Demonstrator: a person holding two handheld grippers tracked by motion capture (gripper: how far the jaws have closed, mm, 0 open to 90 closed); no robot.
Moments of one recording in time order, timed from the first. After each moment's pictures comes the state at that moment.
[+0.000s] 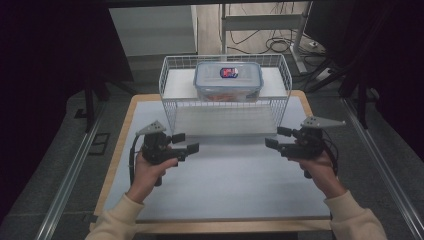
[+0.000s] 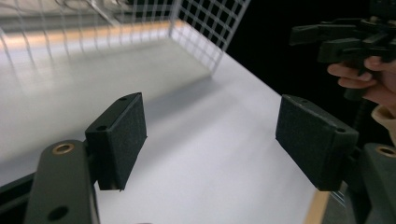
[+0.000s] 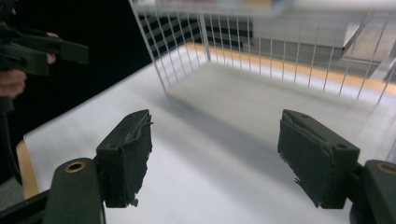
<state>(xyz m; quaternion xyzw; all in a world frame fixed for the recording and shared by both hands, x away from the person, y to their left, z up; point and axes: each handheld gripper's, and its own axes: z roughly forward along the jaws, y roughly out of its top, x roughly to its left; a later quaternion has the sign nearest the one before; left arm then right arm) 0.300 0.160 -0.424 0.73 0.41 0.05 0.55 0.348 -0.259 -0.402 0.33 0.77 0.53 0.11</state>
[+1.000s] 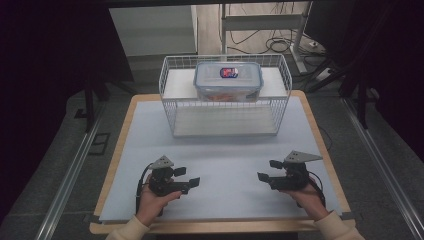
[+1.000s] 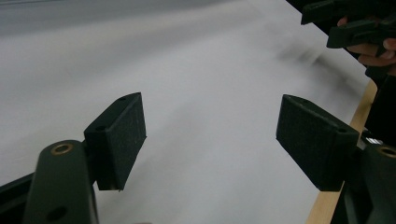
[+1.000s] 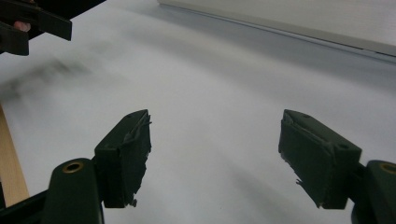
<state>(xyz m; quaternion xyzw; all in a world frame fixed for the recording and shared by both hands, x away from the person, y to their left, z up) 0.272 0.155 -0.510 0.75 0.44 0.03 0.49 0.317 -0.253 -0.498 0.35 0.81 0.47 0.09</state>
